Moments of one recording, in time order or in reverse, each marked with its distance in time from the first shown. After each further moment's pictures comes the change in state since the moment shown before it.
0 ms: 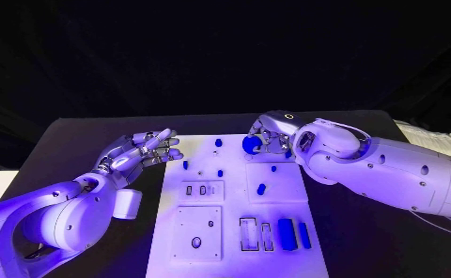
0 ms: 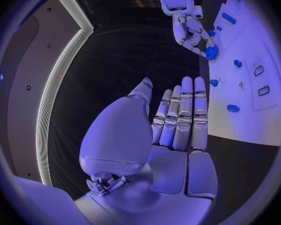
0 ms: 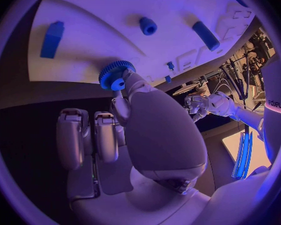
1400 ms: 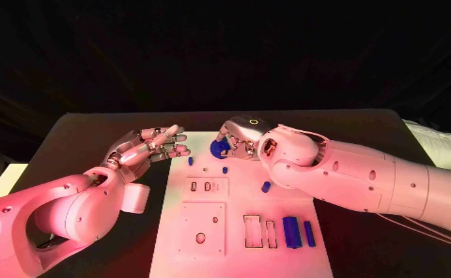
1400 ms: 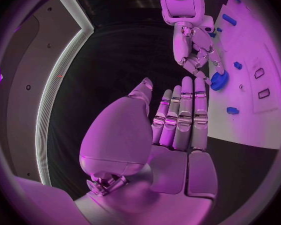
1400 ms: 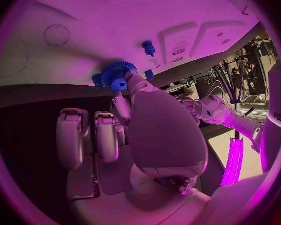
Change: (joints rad) left arm 0.000 0.006 0.000 0.000 0.000 0.001 -0.002; left_hand 0.000 0.000 0.003 -0.003 0.000 0.000 0.000 0.000 0.000 0.000 0.000 0.000 0.000 0.000 0.000 0.000 0.002 0.000 0.000 0.000 0.000 -0.001; right arm -0.014 0.240 -0.024 -0.098 -0.084 -0.022 -0.025; right_hand -0.051 -0.006 0.033 0.002 -0.018 0.001 -0.001 -0.012 -0.044 0.007 -0.007 -0.011 0.006 -0.004 -0.003 0.004 0.000 0.000 -0.004 -0.004 0.000 -0.001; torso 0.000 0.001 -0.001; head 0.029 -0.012
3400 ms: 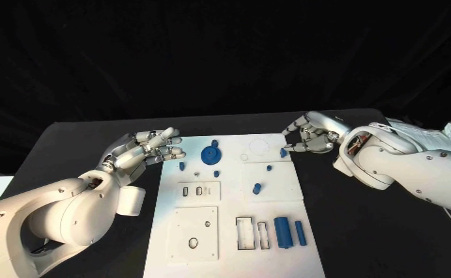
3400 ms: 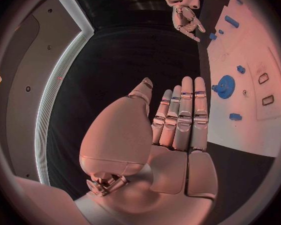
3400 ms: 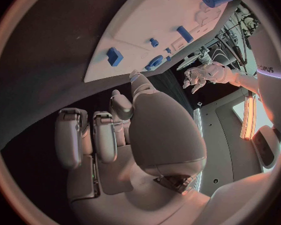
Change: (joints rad) left arm 0.000 0.010 0.000 -0.020 0.001 0.004 -0.004; left_hand 0.000 0.000 0.000 0.000 0.000 0.000 0.000 -0.005 0.000 -0.004 -0.004 0.000 0.000 0.000 0.000 0.000 0.002 0.000 0.000 0.000 0.000 -0.001; right arm -0.008 -0.466 0.002 0.082 0.479 -0.071 0.270; right_hand -0.054 -0.016 -0.195 -0.040 0.079 -0.080 0.021 -0.042 0.044 -0.037 0.031 -0.093 -0.029 0.003 0.029 0.000 0.000 0.000 0.000 0.025 -0.009 0.000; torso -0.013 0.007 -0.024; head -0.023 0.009
